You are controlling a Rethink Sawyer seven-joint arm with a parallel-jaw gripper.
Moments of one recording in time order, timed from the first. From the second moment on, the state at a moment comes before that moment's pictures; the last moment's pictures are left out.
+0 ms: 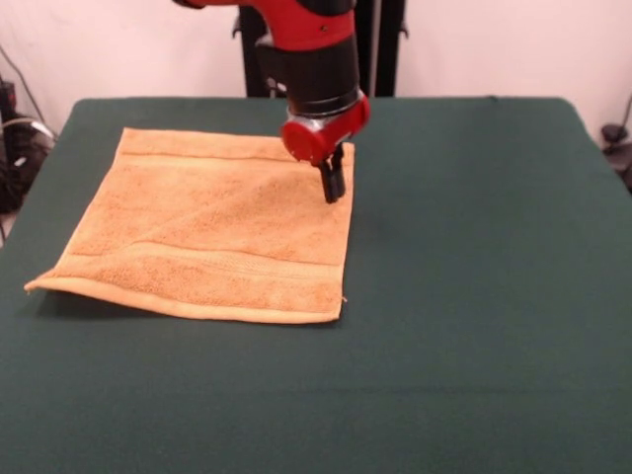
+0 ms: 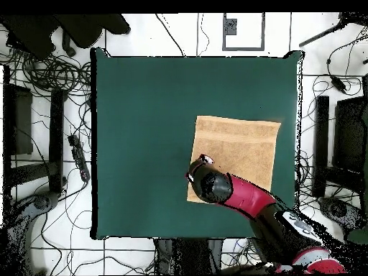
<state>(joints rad) -0.51 -0.52 0.22 1.97 -0.03 0.11 0.45</state>
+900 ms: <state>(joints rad) -0.44 -0.51 0.18 1.90 -0.02 0.10 0.45</state>
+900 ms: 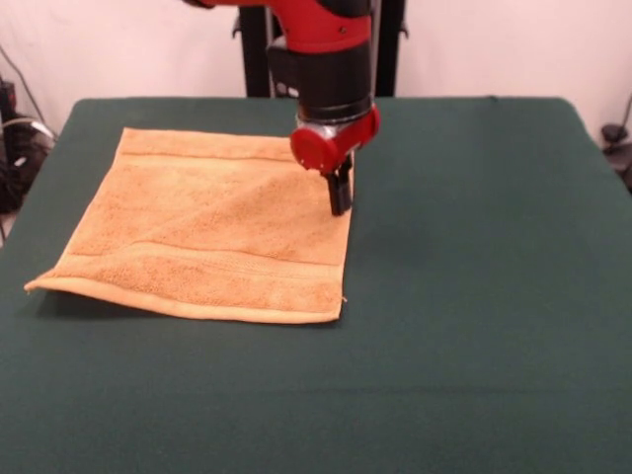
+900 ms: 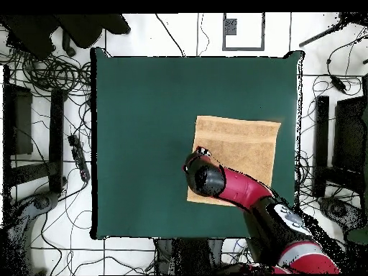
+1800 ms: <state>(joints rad) -0.38 -0.37 0.18 1.60 -0.02 0.10 0.45</state>
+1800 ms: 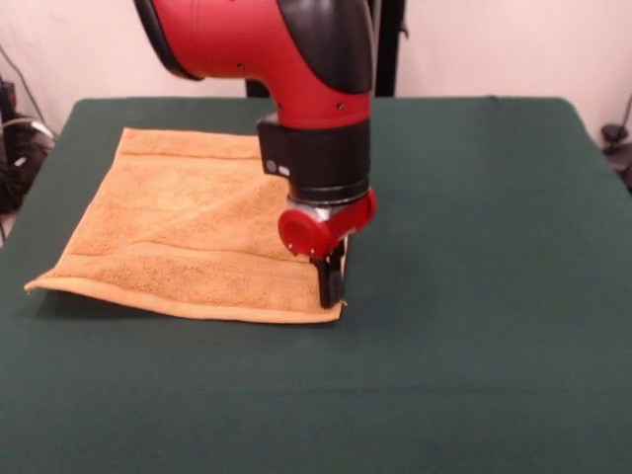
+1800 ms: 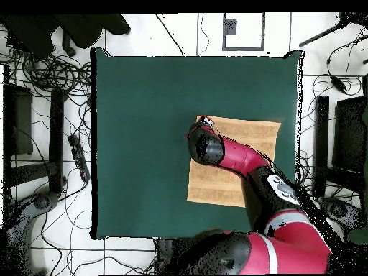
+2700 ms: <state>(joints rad) -0.32 -0.35 0.12 1.54 0.00 0.18 0.45</state>
